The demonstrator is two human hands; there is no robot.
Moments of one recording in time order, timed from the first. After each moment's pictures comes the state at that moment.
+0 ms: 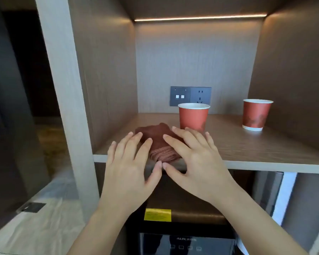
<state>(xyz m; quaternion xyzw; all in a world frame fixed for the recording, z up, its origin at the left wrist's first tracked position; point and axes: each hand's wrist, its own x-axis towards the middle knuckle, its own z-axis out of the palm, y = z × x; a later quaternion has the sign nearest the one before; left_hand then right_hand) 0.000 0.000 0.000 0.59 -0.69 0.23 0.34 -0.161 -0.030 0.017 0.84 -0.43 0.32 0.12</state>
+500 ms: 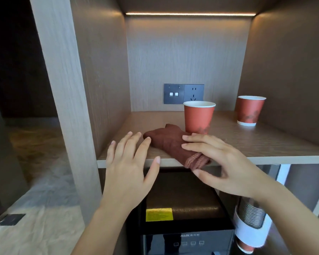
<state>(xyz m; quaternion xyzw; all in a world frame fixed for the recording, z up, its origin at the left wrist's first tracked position) 0.027 -0.022 -0.003 0.55 -0.71 0.21 0.38 -0.194 -0.027 0.026 0.88 -0.35 0.32 0.03</state>
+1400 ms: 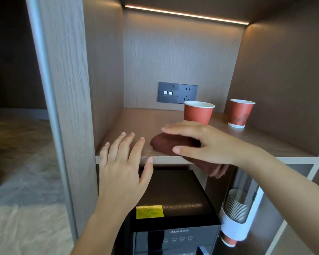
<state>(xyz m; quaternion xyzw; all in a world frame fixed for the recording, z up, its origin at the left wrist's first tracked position) 0.035 -0.021 -0.011 0.55 -0.69 0.21 0.41 -0.160 -0.044 0.072 0.90 -0.40 0.19 -0.06</state>
